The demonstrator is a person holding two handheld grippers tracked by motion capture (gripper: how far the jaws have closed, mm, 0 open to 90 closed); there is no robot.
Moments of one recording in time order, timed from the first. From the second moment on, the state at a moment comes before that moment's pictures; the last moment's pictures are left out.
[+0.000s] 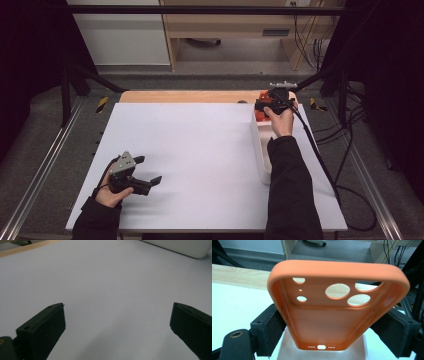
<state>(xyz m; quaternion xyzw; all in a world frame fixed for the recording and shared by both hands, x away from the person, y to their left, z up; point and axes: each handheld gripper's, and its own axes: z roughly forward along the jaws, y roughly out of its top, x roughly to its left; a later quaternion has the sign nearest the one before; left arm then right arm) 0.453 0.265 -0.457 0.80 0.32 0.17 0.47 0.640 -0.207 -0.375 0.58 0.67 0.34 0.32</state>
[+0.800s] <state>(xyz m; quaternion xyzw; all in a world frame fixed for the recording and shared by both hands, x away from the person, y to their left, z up) 0.454 0.264 -0.458 0.81 0.32 0.17 0.47 0.648 -0.206 -0.394 0.59 0.67 0.33 0.31</state>
